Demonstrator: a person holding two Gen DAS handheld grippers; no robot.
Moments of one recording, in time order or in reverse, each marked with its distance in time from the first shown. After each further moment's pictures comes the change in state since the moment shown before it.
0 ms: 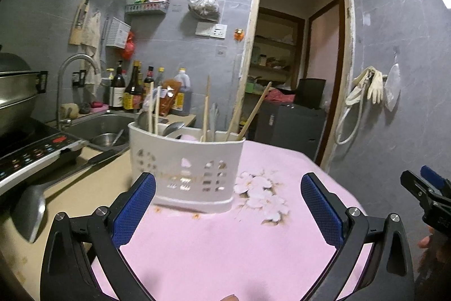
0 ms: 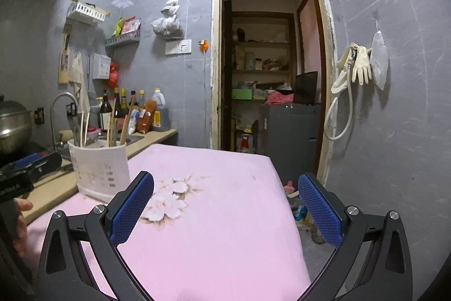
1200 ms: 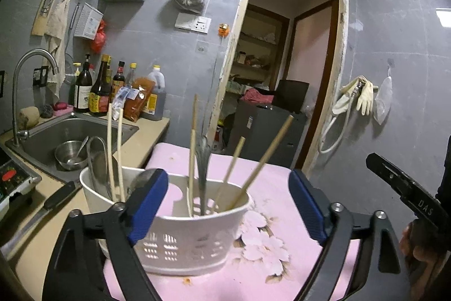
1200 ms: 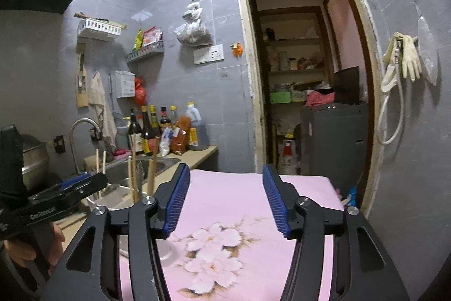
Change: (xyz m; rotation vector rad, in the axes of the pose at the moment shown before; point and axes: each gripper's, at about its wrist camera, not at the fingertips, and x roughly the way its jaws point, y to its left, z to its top) left arm 0.097 0.028 0.063 -0.034 0.033 -0.171; right arm 0.103 0.036 0.058 0.090 -0.026 0.198
